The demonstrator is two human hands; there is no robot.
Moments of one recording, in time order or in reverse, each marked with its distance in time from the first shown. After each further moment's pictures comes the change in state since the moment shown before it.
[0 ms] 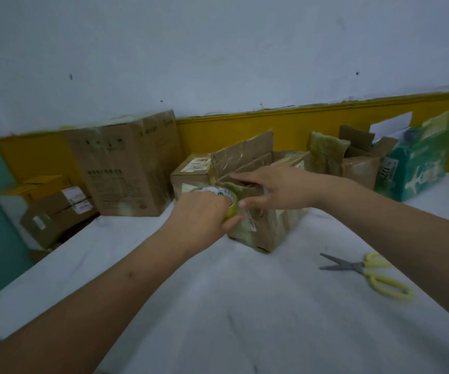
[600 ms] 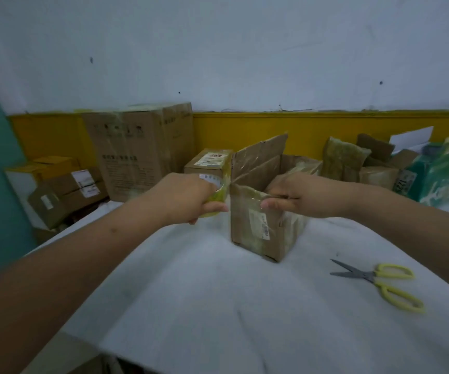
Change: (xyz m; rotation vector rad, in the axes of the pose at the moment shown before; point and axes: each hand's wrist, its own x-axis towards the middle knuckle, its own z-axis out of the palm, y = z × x) left_hand -0.007 -0.067 0.007 -0.156 -0.209 0.059; right_hand -0.007 -0.001 0.004 0.087 -0.012 -0.194
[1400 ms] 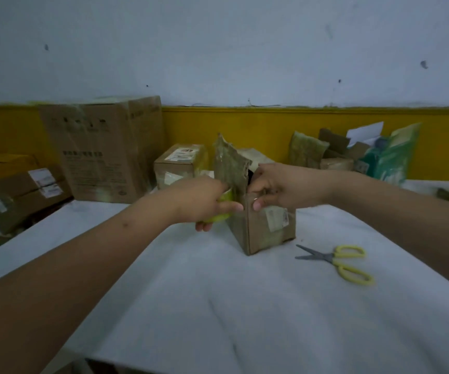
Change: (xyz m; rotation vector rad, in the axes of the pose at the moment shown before) left_hand 0.028 0.064 -0.013 -0.498 -0.210 -0.002; right_hand -0.024 -0.003 -0.015 0.054 -0.099 0.057
